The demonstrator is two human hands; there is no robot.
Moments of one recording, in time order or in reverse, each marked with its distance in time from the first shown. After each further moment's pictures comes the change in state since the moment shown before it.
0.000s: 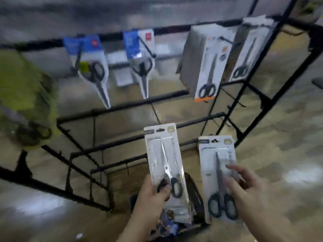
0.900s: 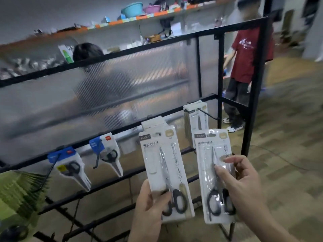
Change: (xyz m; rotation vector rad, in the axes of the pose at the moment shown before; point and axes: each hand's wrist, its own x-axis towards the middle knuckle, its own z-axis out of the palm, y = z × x) left_hand -0.001 0.204 0.204 -0.114 0.028 0.411; right_hand 0.163 -0.155 -0.133 0.329 -0.029 -0.273
